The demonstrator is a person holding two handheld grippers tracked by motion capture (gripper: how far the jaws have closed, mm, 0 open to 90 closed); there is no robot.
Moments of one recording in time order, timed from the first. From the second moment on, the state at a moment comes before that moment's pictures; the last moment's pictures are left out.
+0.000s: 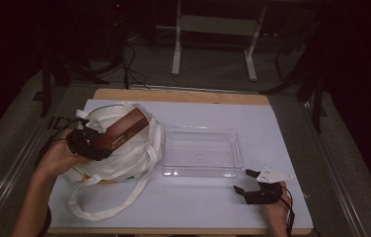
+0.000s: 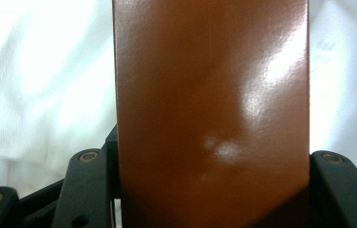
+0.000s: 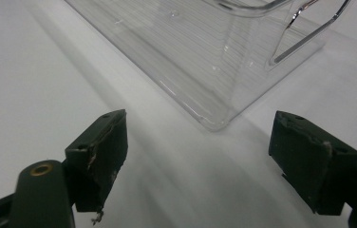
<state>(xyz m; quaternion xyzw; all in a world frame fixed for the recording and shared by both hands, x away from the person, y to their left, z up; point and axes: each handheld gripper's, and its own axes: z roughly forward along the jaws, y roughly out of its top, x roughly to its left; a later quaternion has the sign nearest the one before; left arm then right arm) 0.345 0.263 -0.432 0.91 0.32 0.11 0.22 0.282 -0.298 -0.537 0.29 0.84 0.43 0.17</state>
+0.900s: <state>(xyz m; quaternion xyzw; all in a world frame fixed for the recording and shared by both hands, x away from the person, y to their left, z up) 0.343 0.250 -0.421 0.92 0.26 0.13 0.25 0.282 -0.298 -0.537 0.29 0.84 0.44 0.16</state>
